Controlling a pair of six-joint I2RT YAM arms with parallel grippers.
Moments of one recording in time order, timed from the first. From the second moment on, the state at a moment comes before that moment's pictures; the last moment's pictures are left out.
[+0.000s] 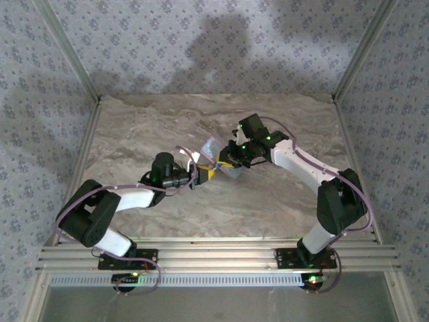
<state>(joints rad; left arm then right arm) -0.57 1.50 0.51 0.68 0.64 -0.44 0.55 1.61 1.25 -0.59 -0.54 0.80</state>
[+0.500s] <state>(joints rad) -0.58 1.53 0.53 0.67 0.60 -0.61 0.57 1.62 1.25 -0.57 -0.45 0.80</state>
